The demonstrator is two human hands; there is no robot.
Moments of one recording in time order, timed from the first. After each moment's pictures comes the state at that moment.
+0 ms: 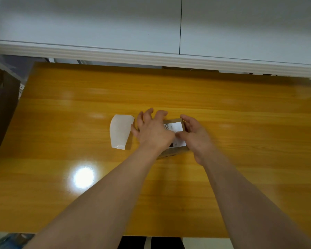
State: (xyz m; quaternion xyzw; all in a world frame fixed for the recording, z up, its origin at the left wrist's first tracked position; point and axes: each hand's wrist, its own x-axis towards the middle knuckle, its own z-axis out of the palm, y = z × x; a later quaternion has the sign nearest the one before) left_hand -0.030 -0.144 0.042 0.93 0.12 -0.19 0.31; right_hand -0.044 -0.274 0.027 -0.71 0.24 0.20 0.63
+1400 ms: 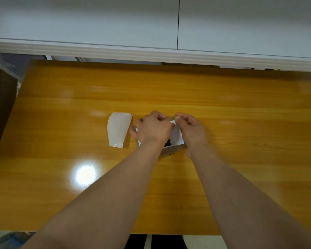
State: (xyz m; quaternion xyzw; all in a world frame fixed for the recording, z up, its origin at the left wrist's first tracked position) left_hand -0.023 -0.156 0.035 0.87 0.25 -0.17 0.39; right_hand -0.033 -0.259 0.021 -0.67 0.34 0.11 0.65
